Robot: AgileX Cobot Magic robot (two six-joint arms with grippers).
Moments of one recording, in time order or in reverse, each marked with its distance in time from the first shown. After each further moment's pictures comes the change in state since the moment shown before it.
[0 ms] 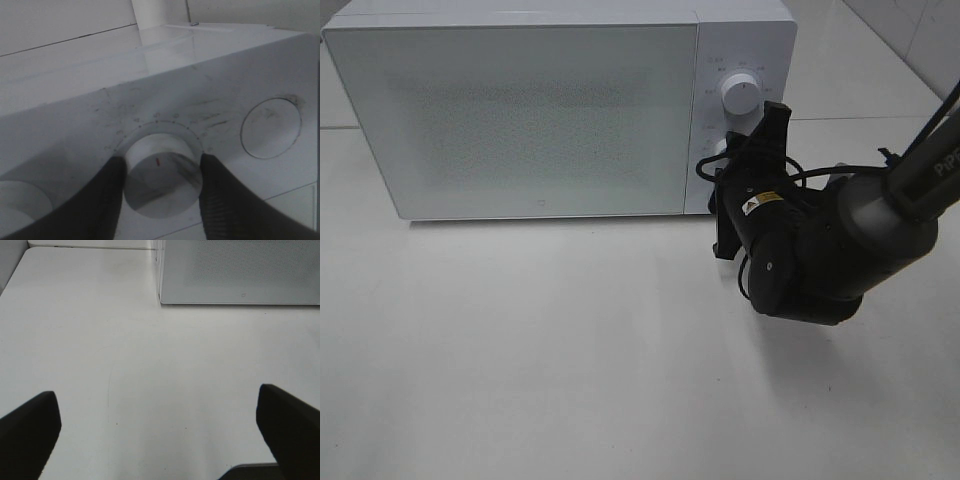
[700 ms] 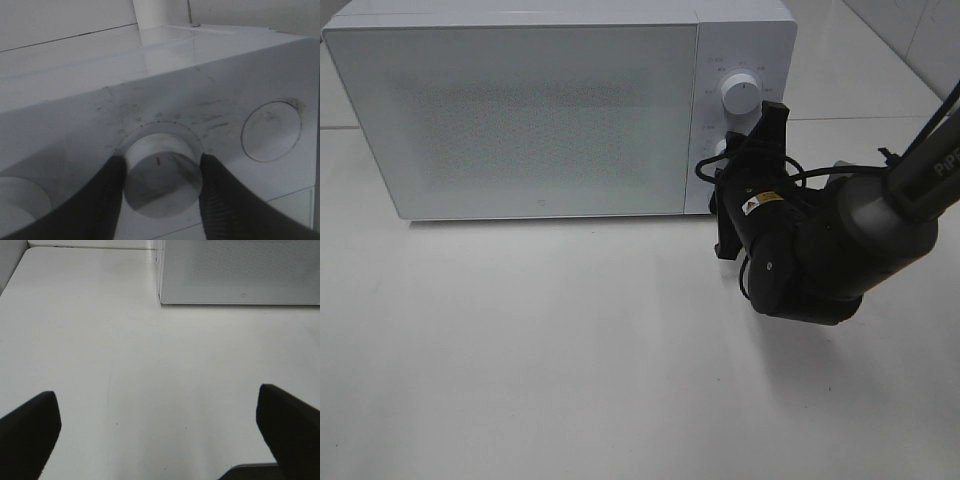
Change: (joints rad) left arm 0.000 0.000 0.000 0.000 0.000 0.000; right arm 0.000 0.000 0.001 0.002 0.000 -0.036
